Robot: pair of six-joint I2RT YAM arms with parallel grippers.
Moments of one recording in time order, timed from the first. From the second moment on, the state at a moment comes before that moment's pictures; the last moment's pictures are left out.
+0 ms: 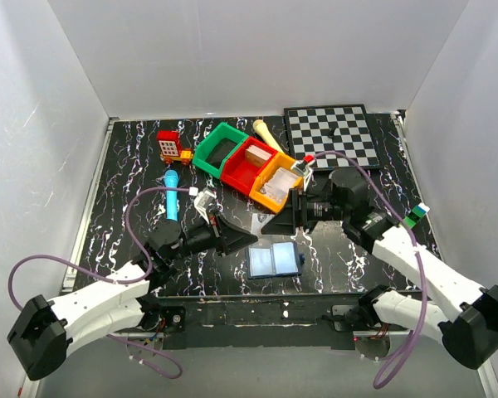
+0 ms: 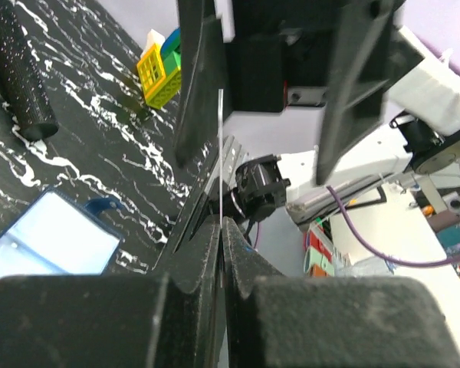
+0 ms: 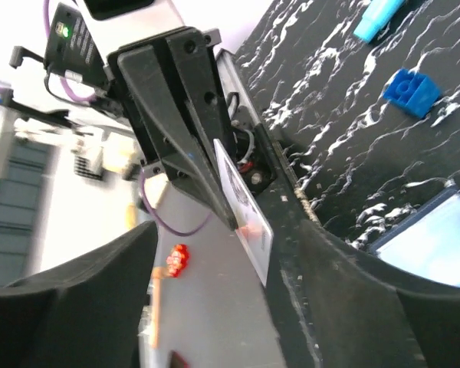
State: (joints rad) left arm -0.82 0.88 0.34 0.64 0.40 -0.85; right arm 0.64 1.02 0.74 0.05 -0.85 0.79
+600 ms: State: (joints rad) left arm -0.66 0.90 0.77 -0.27 1.01 -0.29; right arm 0.66 1.10 1.32 -0.88 -0.78 0.19
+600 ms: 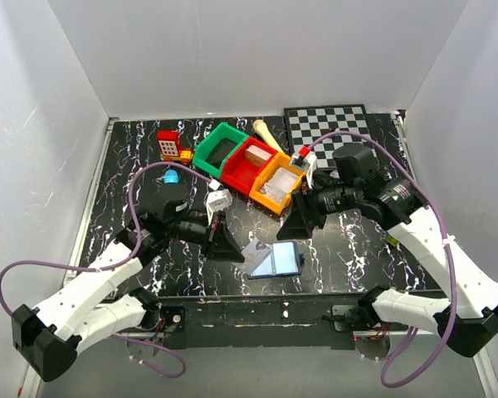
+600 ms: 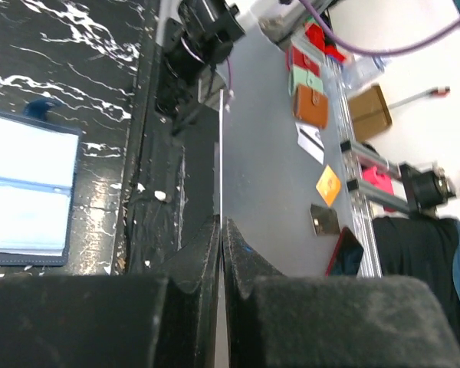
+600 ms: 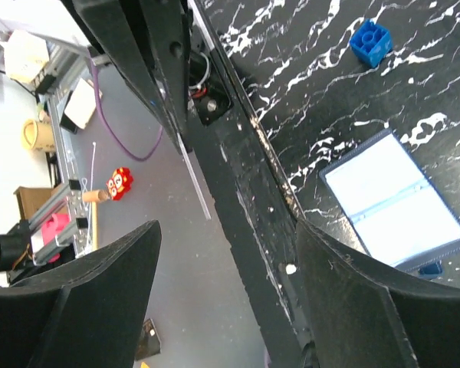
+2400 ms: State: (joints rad) left arm -0.66 0.89 0.77 -0.30 0.82 -0.13; right arm 0.89 1.24 1.23 -0.71 -0.68 0.32
